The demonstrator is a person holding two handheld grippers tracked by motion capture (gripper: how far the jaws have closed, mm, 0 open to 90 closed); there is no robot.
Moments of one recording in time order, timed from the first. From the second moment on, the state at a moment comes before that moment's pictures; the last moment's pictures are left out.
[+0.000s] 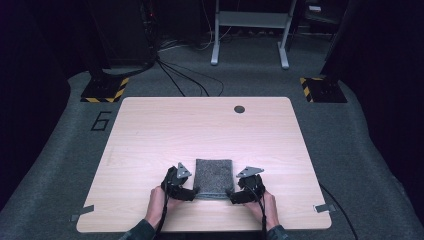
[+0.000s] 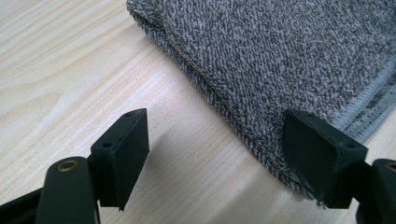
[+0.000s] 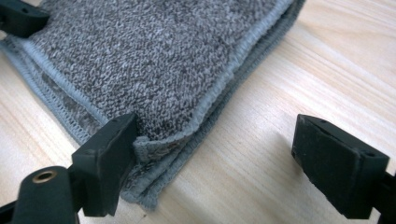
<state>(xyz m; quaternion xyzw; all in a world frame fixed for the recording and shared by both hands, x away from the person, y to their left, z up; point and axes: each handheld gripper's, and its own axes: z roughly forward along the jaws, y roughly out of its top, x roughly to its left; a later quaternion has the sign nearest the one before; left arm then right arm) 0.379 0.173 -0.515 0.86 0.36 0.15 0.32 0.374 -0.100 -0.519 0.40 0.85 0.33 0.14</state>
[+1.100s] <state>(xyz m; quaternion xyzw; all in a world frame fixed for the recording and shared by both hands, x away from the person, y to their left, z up) 0.444 0.170 -0.516 0.84 0.41 0.15 0.32 0.452 -0.110 -0.518 0.45 0.82 0.31 0.15</state>
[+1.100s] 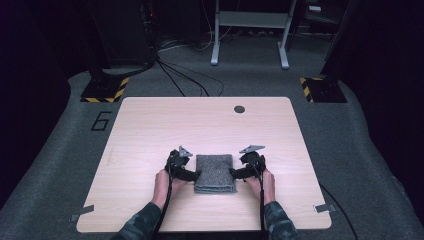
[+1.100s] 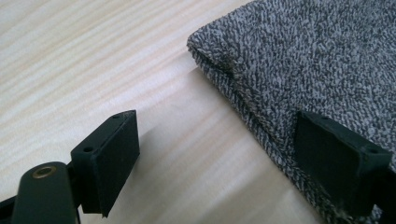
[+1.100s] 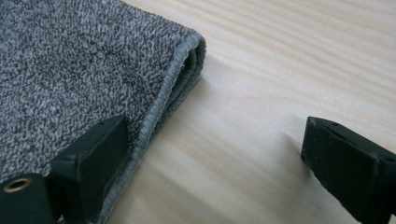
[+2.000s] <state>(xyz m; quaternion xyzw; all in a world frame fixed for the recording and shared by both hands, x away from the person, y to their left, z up) 0.411 0.259 -0.505 0.80 0.47 0.20 0.32 0.409 -0.204 -0.506 0.51 0.77 0.33 0.20</state>
